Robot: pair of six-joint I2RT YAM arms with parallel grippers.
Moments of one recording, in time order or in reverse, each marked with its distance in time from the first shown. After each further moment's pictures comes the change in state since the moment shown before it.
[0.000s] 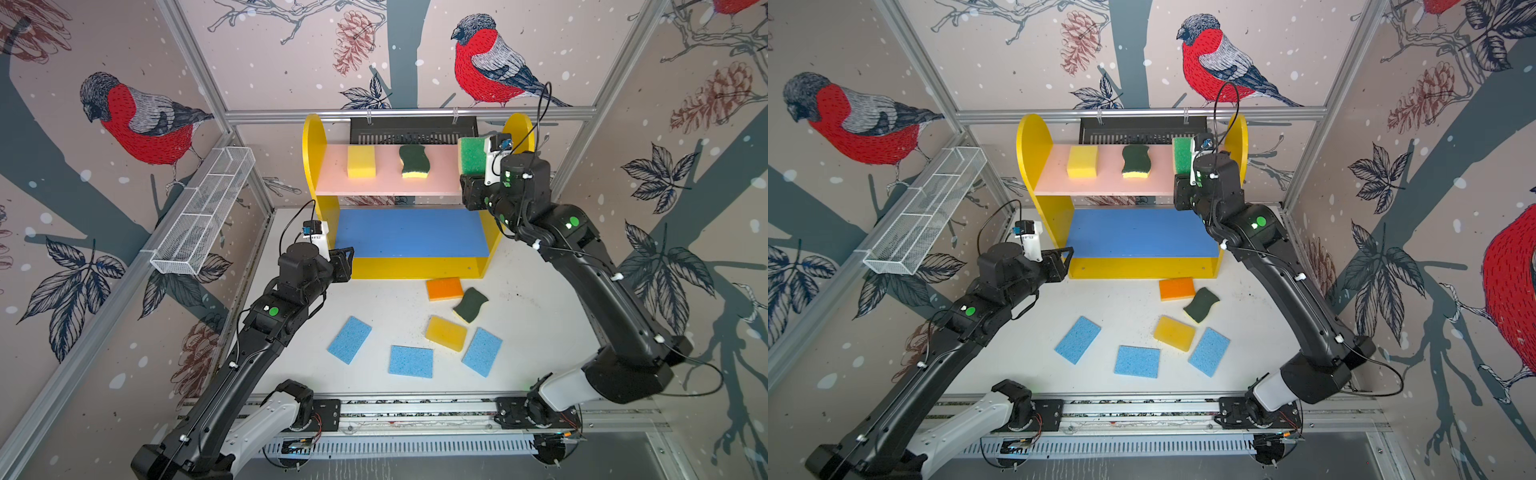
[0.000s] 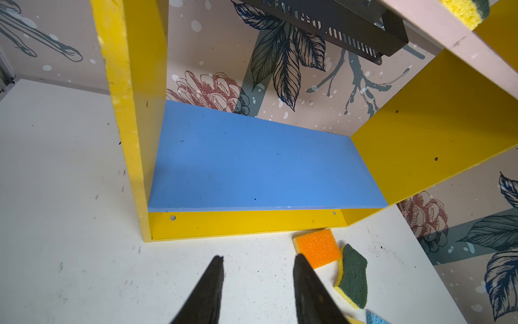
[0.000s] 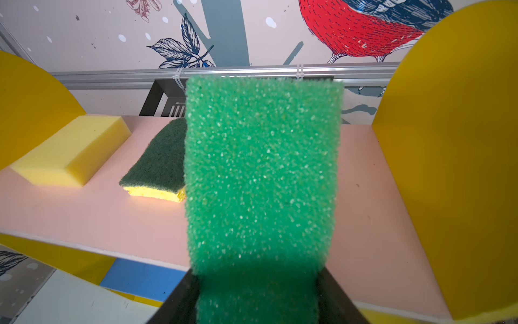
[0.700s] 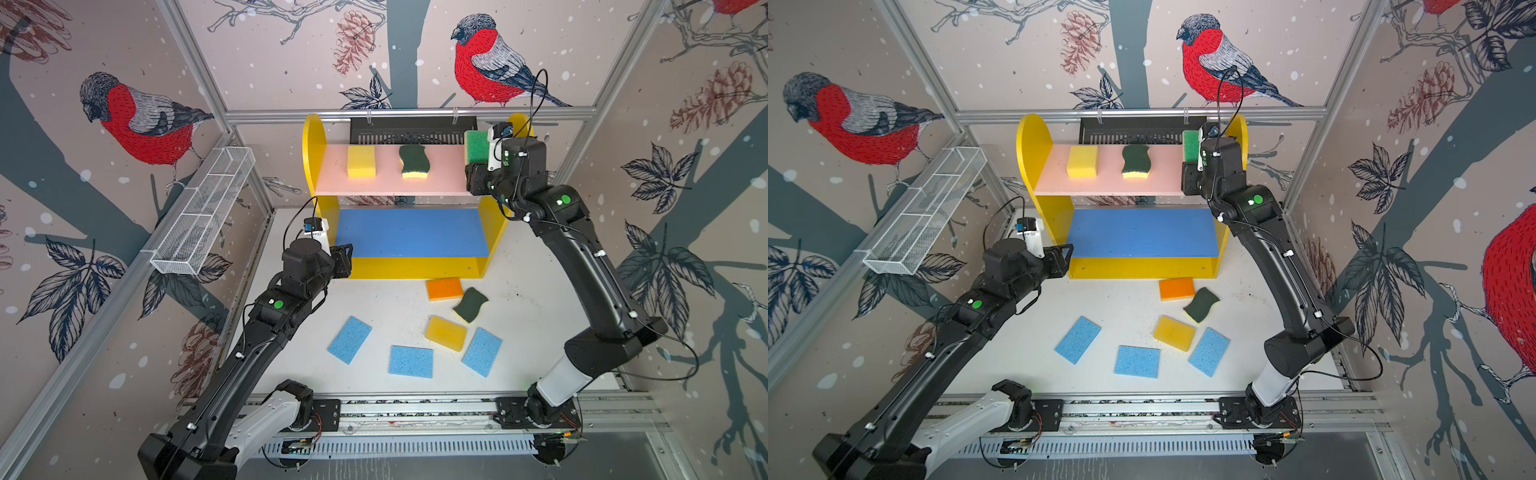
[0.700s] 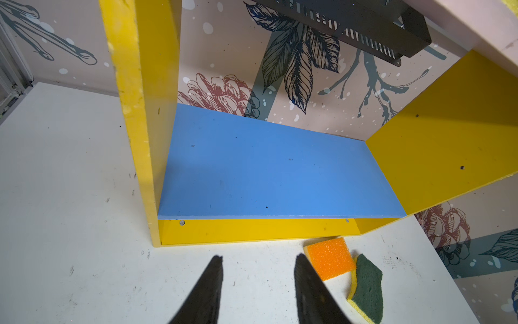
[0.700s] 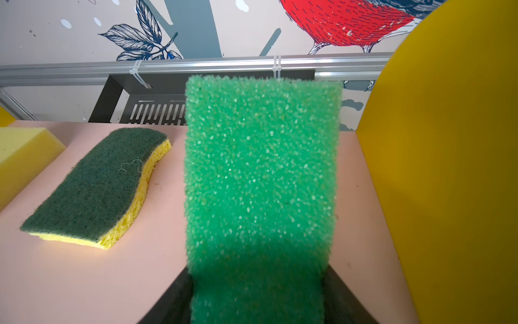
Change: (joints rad) left arm 0.022 0.045 0.000 0.031 -0.024 0.008; right arm -0.126 0.118 0.115 -0.056 -0.083 -0.013
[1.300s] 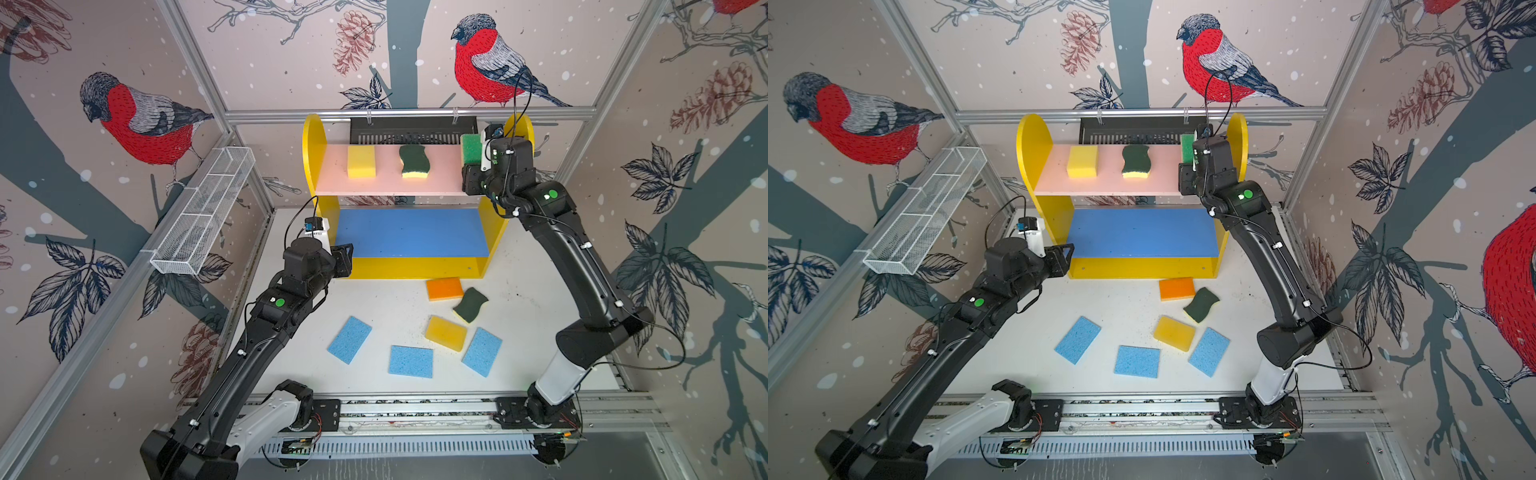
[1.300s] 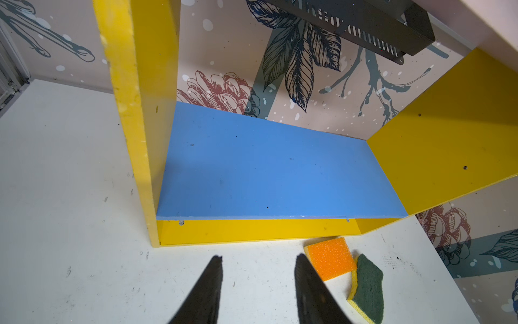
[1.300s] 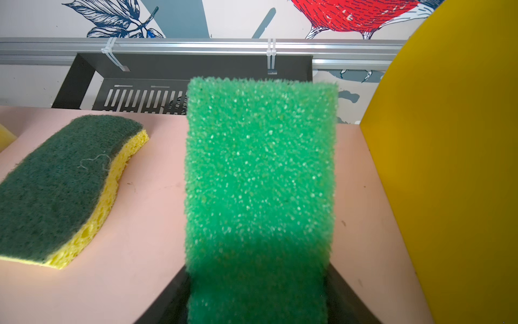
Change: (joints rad) left arm 0.007 0.010 -0.007 0.015 0.011 -0.001; right arm 0.001 0.064 0.048 -0.033 0.053 -0.013
